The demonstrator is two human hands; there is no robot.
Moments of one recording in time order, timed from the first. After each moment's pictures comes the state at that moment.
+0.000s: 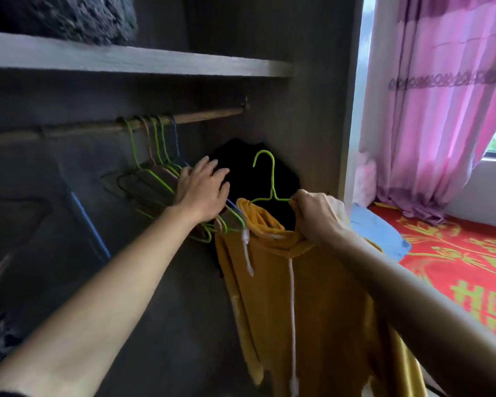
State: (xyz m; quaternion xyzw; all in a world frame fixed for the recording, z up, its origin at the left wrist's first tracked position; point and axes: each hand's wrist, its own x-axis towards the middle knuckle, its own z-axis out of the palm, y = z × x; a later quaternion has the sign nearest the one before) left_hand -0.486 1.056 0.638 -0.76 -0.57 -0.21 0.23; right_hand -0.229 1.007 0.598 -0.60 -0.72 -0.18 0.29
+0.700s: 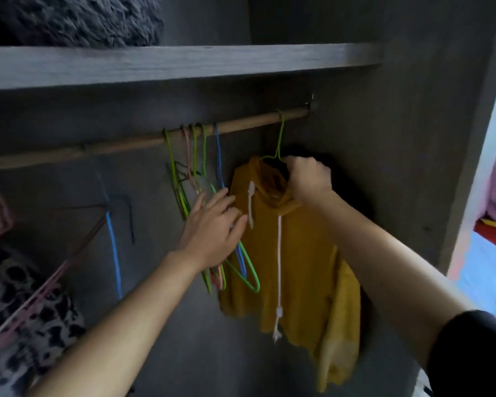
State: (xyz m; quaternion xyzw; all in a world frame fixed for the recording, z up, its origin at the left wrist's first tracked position) left_hand -0.548 1.065 0.618 -0.73 -0.59 -0.21 0.28; right_hand -0.349 1.193 0.670 -0.53 -0.77 -0.10 0.34
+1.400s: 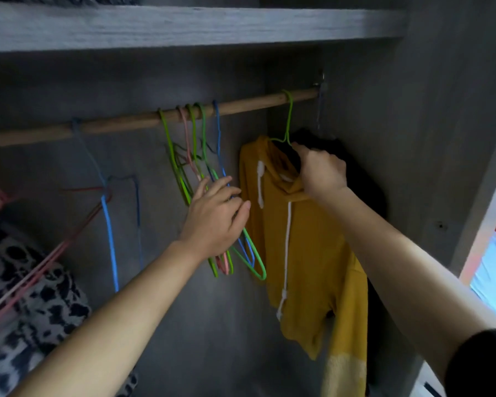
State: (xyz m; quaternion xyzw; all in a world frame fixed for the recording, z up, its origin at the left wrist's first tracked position) left_hand -0.543 1.080 0.607 -0.71 -0.56 -0.25 0.35; right_hand -0.342 1.220 0.644 -0.52 -0.78 -0.14 0.31
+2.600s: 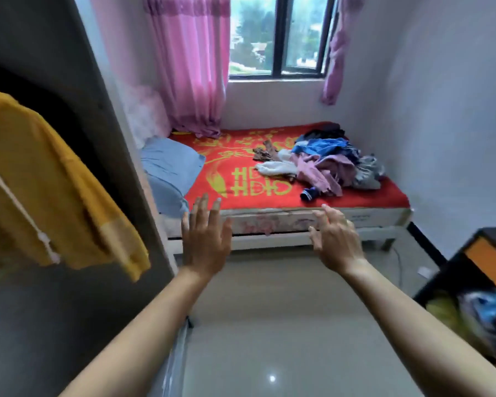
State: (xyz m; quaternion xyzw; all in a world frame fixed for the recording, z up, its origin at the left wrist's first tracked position) left_hand -0.294 0.781 0.437 -0.88 -0.35 -0.31 -0.07; right_hand -0.075 0.607 0.421 -0.89 -0.42 -0.10 0.15
